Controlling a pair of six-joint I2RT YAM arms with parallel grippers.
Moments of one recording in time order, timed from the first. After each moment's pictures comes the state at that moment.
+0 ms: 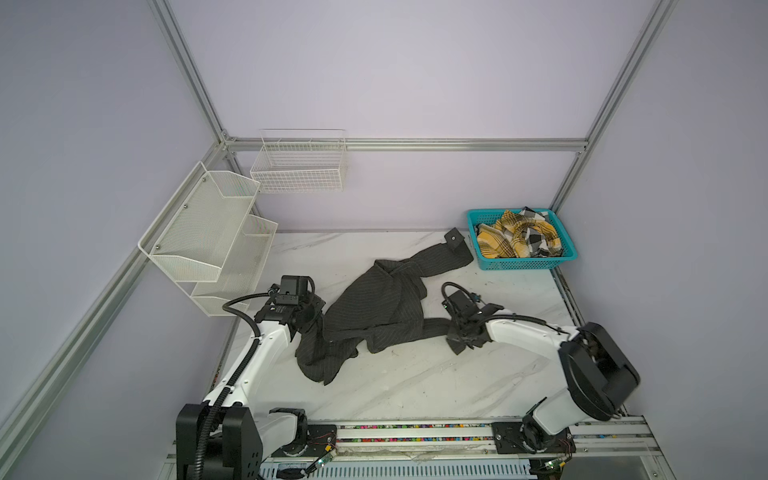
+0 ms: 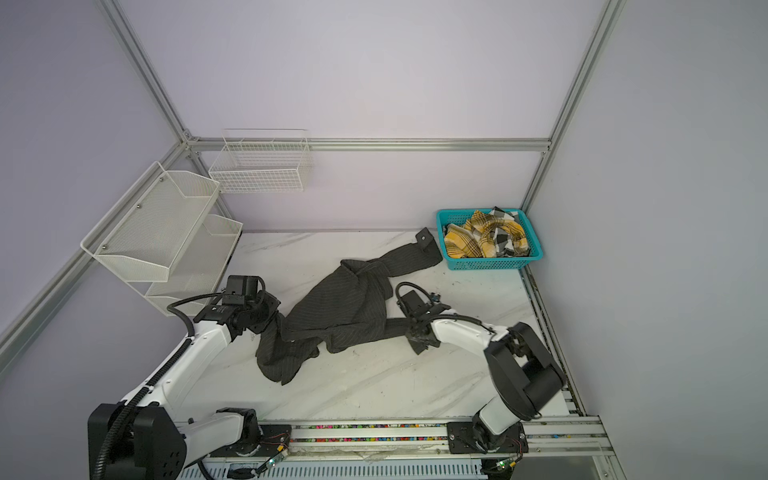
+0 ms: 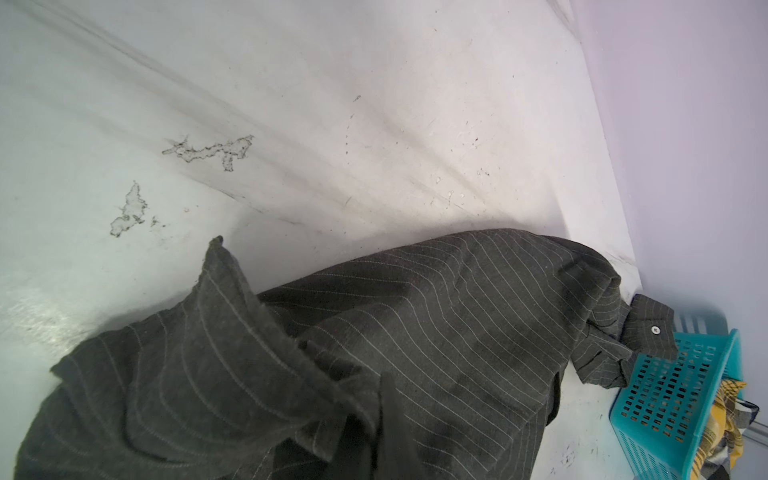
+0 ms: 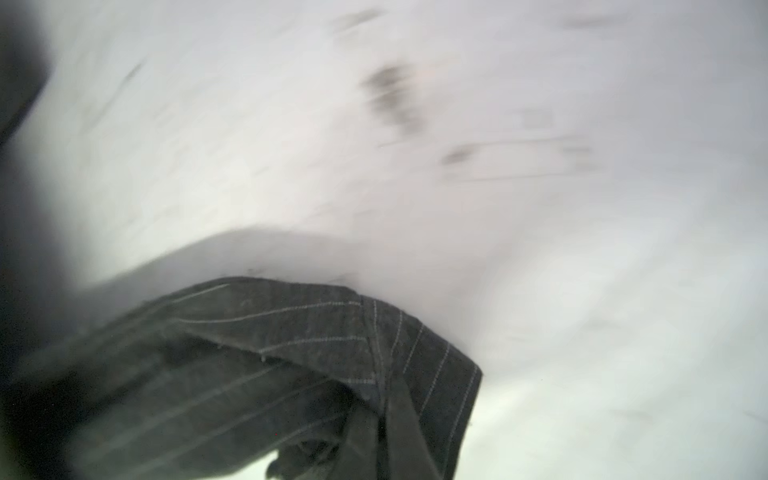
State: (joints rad) left arm -0.05 1.18 0.85 -0.59 -0.03 -1.04; right arm 0.54 1.42 0.80 -0.63 0.29 1.01
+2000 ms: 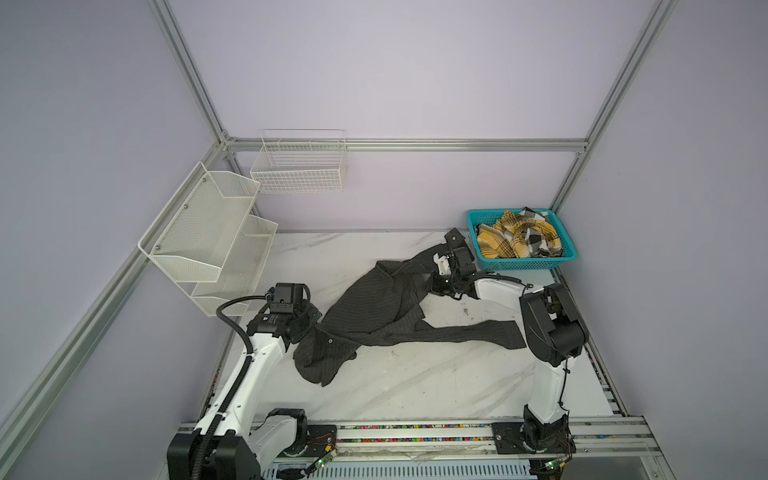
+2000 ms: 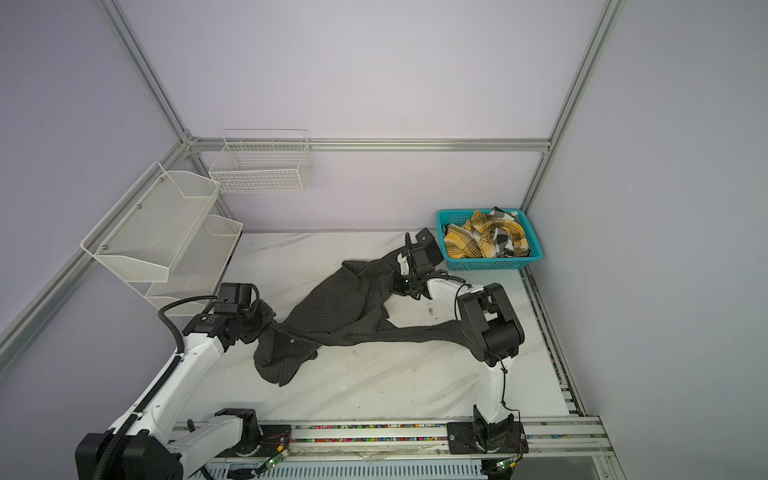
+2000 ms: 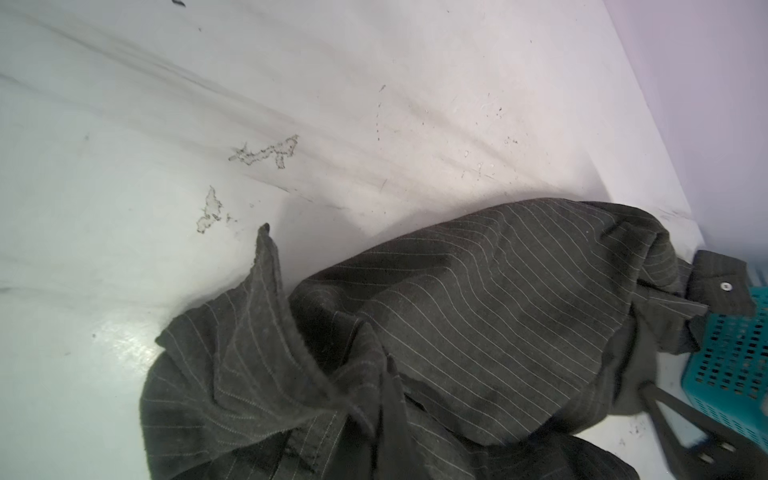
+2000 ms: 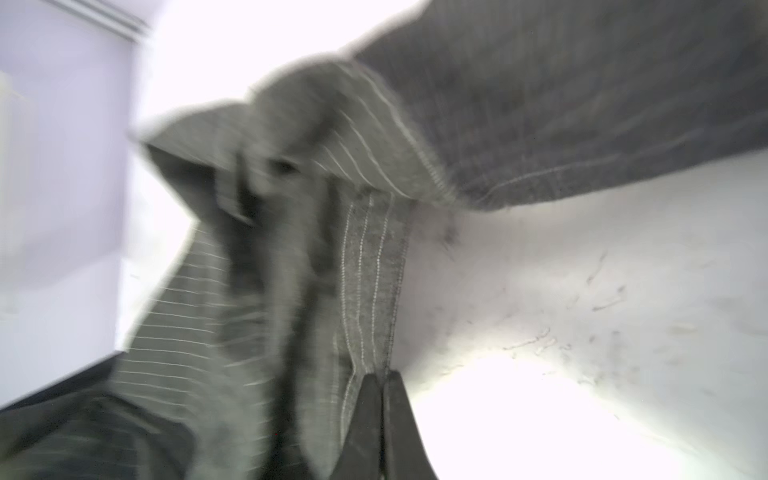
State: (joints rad) left arm -0.04 1.10 0.88 -0.74 -0.08 -0.84; right arm 0.39 1.89 1.29 -0.15 -0.39 0.57
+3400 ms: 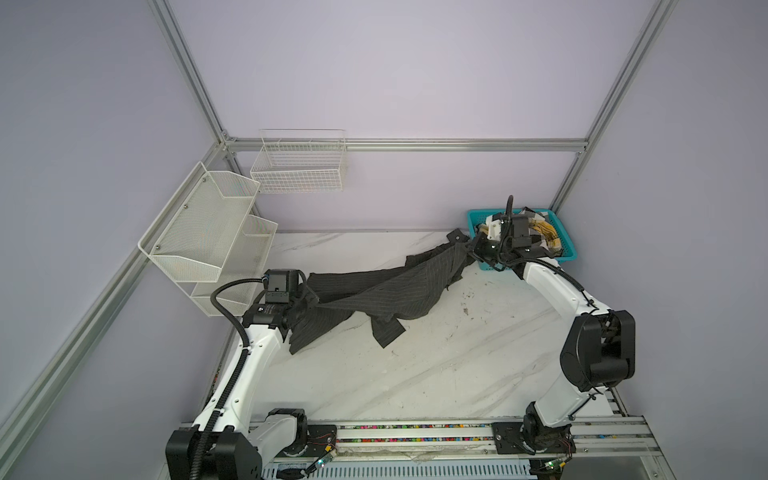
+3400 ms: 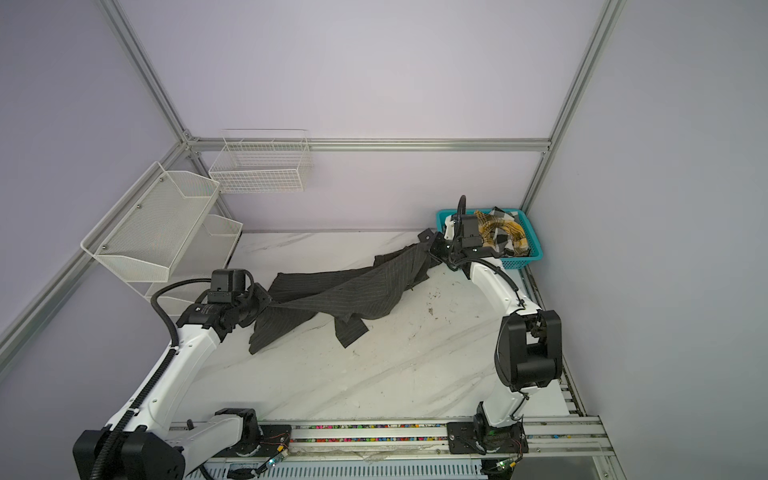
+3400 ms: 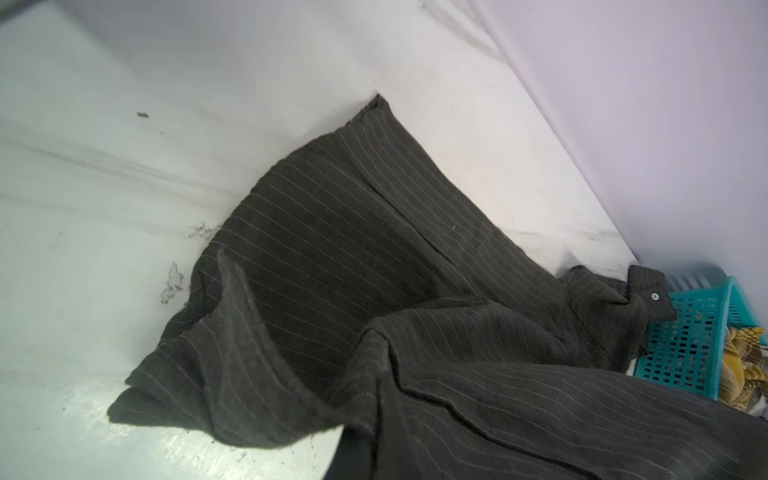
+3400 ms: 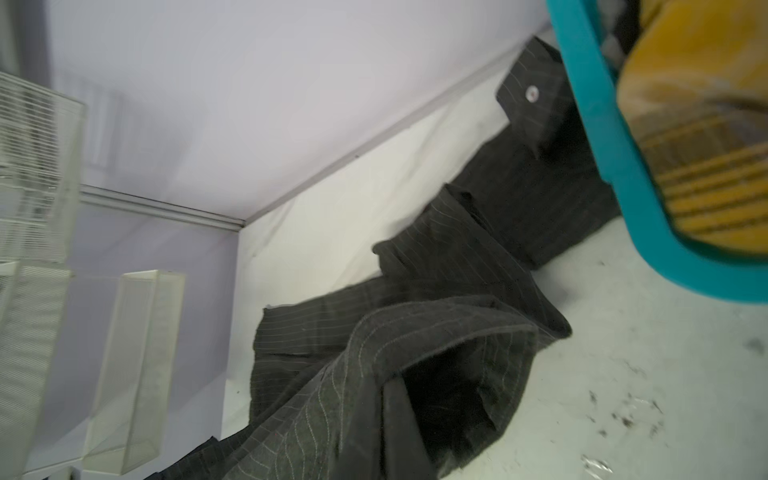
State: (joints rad) left arm -0.03 1.10 0.91 -0.66 -0.03 -0.84; right arm 0.16 1.70 1.38 -0.35 -0.39 0.67
